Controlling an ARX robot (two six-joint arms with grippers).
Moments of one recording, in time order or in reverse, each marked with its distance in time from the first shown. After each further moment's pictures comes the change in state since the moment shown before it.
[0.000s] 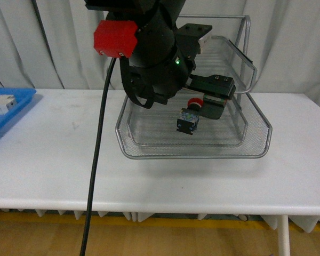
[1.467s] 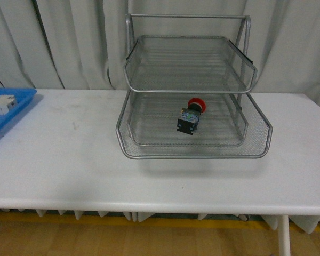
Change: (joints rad) left arm 0.398 -1.342 -1.505 0.996 -0.162 -0.057; right arm 0.000 0.000 0.000 0.000 0.000 0.000
